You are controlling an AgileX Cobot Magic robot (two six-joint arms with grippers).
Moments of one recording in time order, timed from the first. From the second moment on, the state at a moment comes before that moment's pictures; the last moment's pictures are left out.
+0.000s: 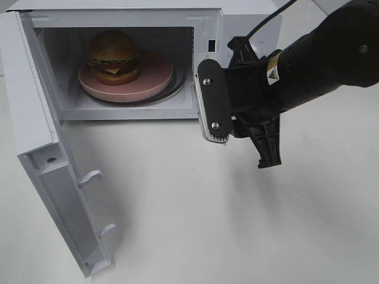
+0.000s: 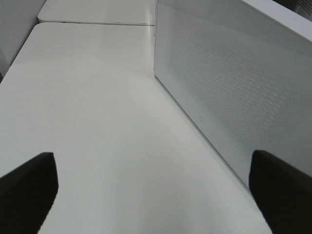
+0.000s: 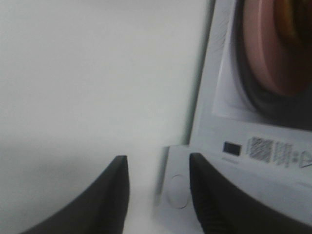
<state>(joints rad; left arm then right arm) 0.03 0.00 -0.52 -0.10 1.07 0.04 0.64 1.57 -0.93 -0.19 0.26 -1.12</state>
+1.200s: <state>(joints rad) 0.03 0.00 -0.52 -0.10 1.07 0.04 0.67 1.90 -1.27 -0.25 0.18 -1.01</state>
